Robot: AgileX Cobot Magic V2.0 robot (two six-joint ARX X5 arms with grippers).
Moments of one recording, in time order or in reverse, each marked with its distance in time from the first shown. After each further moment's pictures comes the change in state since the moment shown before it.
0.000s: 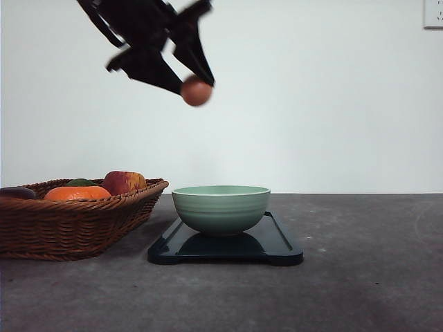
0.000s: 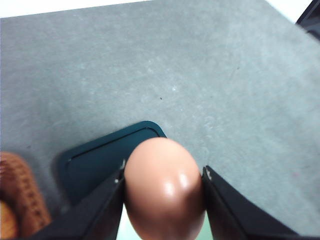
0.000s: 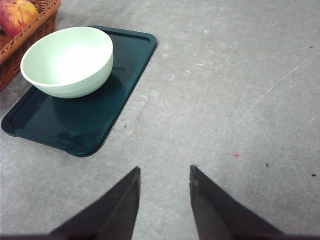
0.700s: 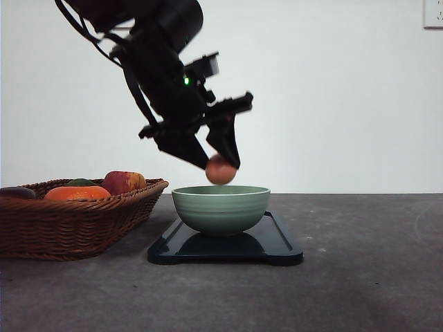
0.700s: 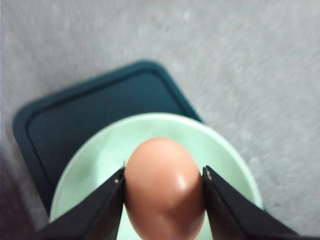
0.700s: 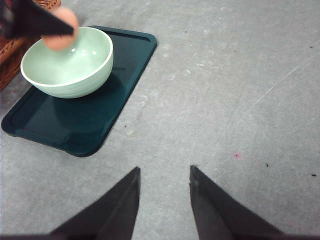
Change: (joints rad) left_arx -0.077 0.240 0.000 0.051 -0.094 0.015; right_arx 0.000 0.000 0.000 0.000 0.000 0.000
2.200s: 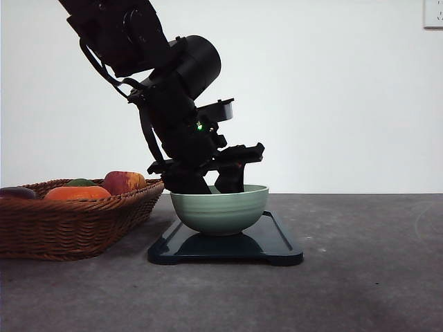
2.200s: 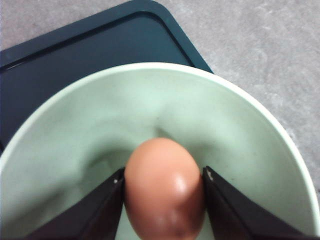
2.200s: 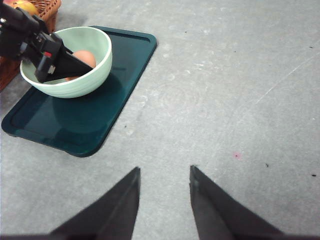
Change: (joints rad) left_arx -0.027 0.118 0.000 0.032 -0.035 0.022; right_arx 0.000 0.000 0.000 0.001 0.000 0.000
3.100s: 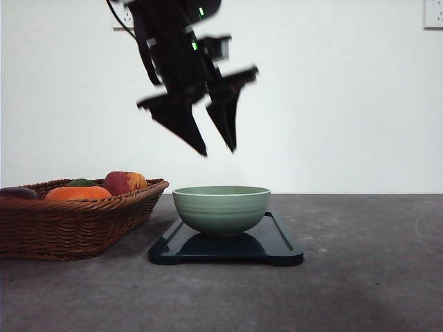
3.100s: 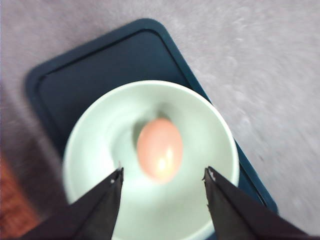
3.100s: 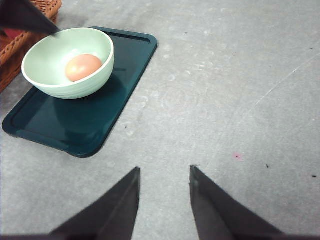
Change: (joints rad) left_arx 0.000 -0.133 0.270 -0.517 0.002 0.003; right_arx 0.000 0.000 0.000 0.002 0.000 0.000
